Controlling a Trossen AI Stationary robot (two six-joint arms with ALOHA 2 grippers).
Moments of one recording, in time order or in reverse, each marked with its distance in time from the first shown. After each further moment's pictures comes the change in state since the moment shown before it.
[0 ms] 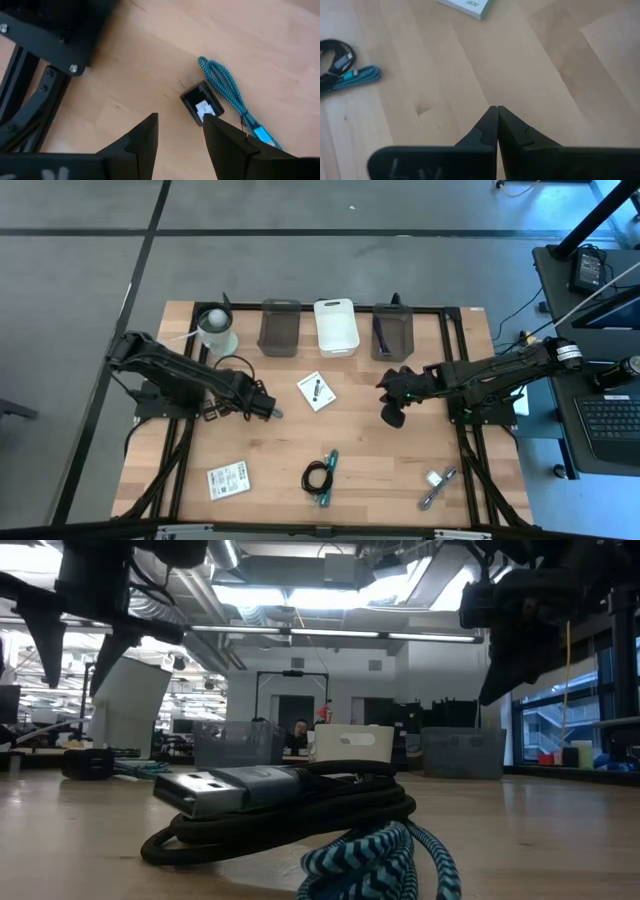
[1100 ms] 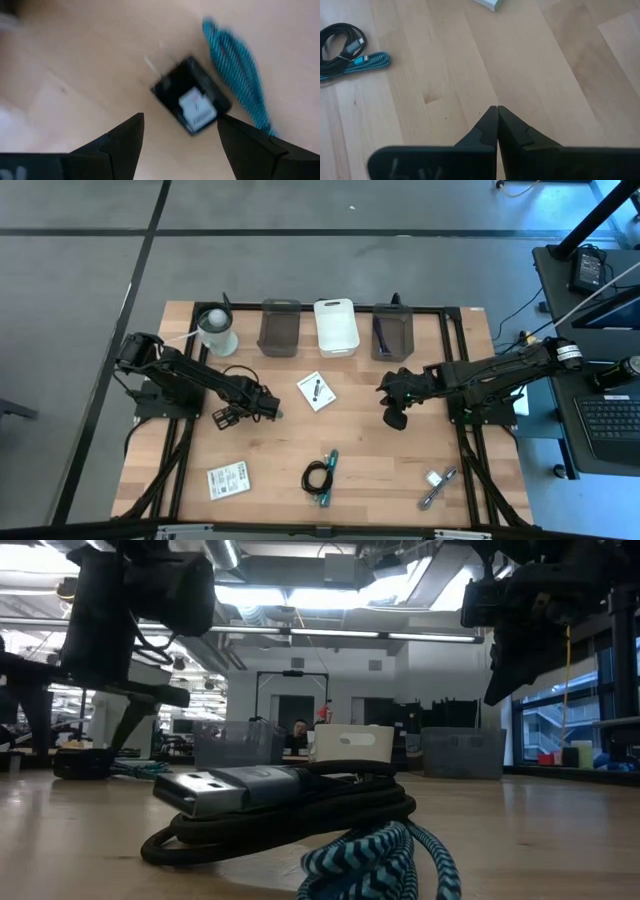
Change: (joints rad) left arm 0.049 0.073 -0.220 0.422 0.094 -0.057; right arm 0.000 0.000 0.000 -0.003 -0.051 -0.046
